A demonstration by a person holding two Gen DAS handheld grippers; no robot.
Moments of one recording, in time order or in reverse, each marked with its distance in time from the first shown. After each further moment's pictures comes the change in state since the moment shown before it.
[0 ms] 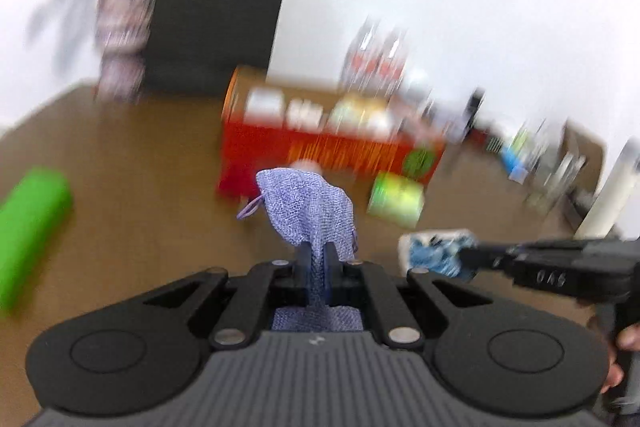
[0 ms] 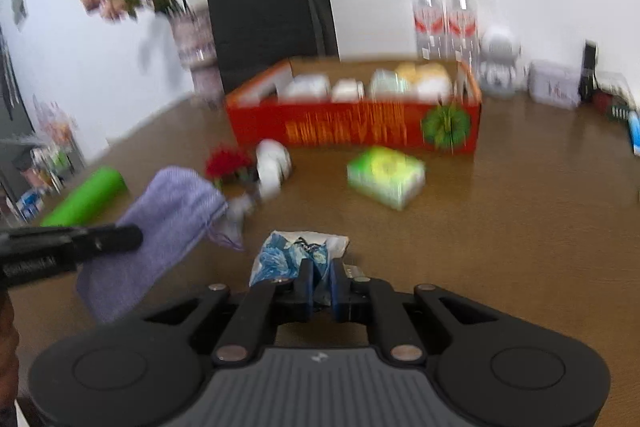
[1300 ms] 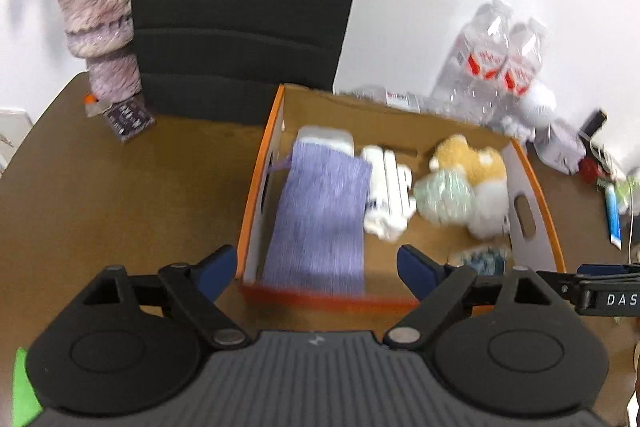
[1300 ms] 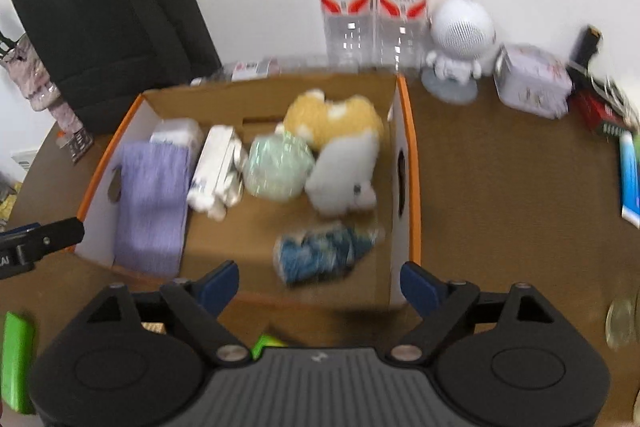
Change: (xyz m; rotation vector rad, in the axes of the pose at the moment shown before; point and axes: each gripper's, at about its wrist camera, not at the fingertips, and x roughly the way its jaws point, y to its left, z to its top) left arm 0.204 0.045 0.187 -0.081 0.396 0.240; right arm 0.157 -0.097 0.211 0.193 0.395 -0.199
